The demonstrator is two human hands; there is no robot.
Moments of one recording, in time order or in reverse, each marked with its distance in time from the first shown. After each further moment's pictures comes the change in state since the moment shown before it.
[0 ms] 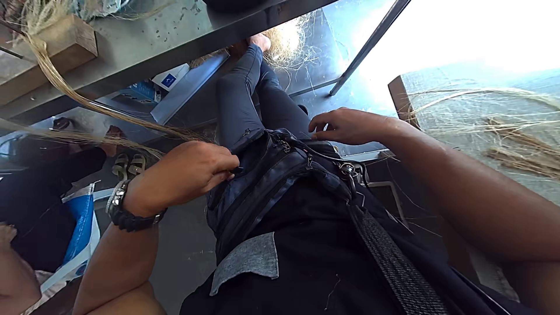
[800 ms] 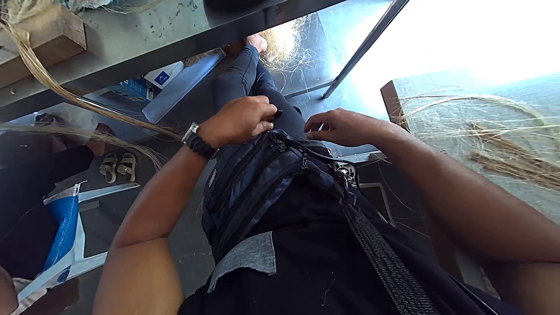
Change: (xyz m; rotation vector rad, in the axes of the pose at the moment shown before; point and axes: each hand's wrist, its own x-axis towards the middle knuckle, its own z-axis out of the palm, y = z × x) left_hand 0.129 -0.047 0.025 -0.089 0.039 -0.047; right_hand -0.002 0.001 0.001 0.021 0.053 -0.020
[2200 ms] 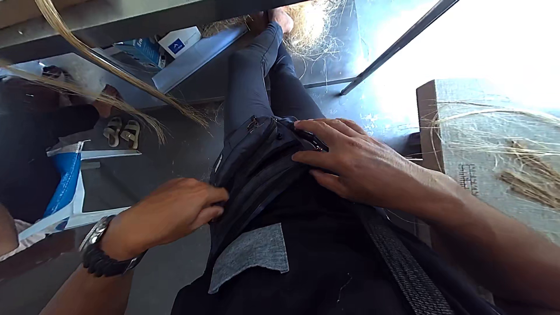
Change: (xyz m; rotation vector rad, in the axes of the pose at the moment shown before) left_hand -0.209 0.098 0.032 -0.136 -0.198 -0.265; right_hand -0.047 -0.103 0.034 -0.478 0.229 -0.456
